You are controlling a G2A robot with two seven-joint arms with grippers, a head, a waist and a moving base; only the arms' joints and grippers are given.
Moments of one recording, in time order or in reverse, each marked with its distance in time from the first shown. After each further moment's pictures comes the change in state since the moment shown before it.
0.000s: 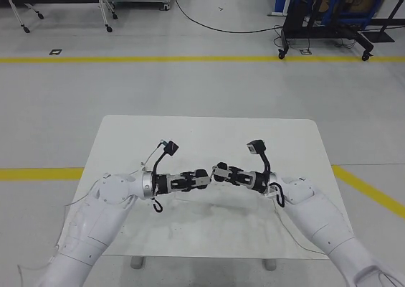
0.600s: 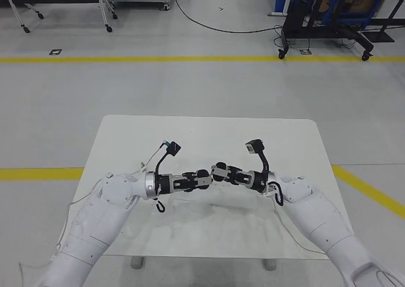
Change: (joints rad) left arm -0.011 0.004 0.025 0.007 0.016 0.007 0.034; right arm 0.018 -0.011 -0.012 0.032 0.017 -0.011 0.016
